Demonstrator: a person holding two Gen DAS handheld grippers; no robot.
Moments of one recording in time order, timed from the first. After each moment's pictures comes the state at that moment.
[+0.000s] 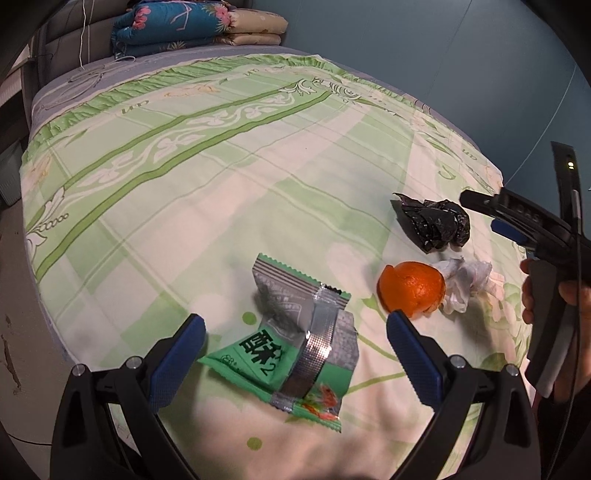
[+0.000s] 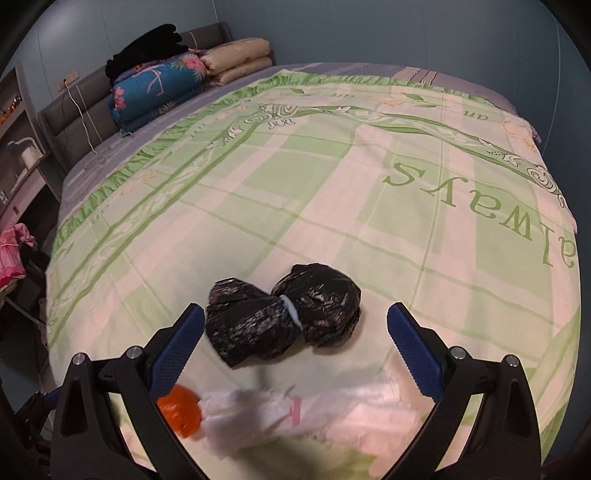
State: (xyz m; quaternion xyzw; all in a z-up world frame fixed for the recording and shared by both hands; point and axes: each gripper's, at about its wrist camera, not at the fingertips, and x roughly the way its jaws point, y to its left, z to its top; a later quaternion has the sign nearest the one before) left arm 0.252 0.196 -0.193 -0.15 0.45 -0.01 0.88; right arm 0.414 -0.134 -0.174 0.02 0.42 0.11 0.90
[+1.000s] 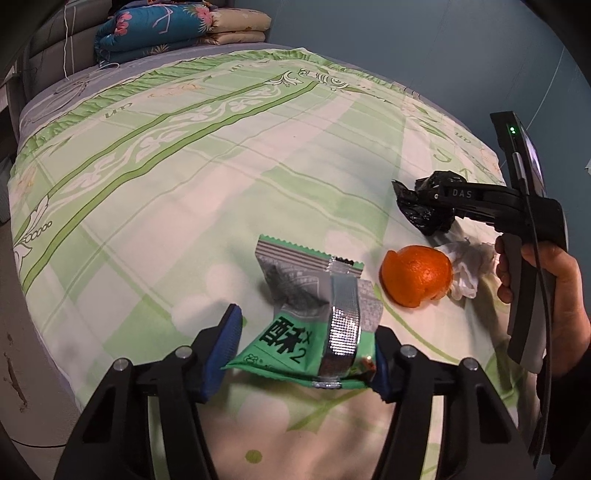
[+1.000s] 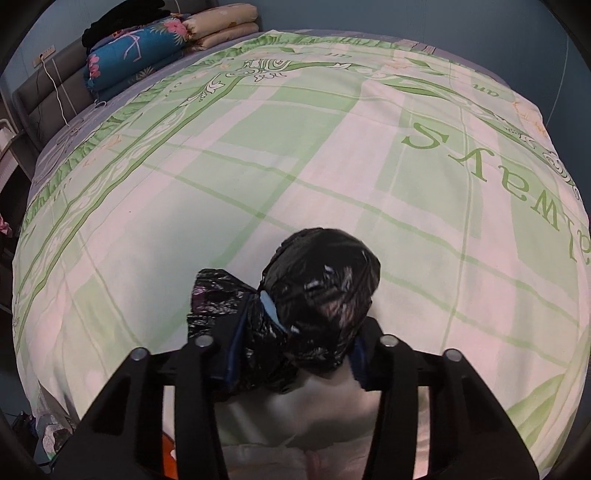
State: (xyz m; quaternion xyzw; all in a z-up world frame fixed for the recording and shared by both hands) left arm 0.255 0.190 -0.204 -0.12 0.45 -0.03 0.88; right arm 0.452 -0.104 -0.222 -0.01 0.48 0.08 0.87
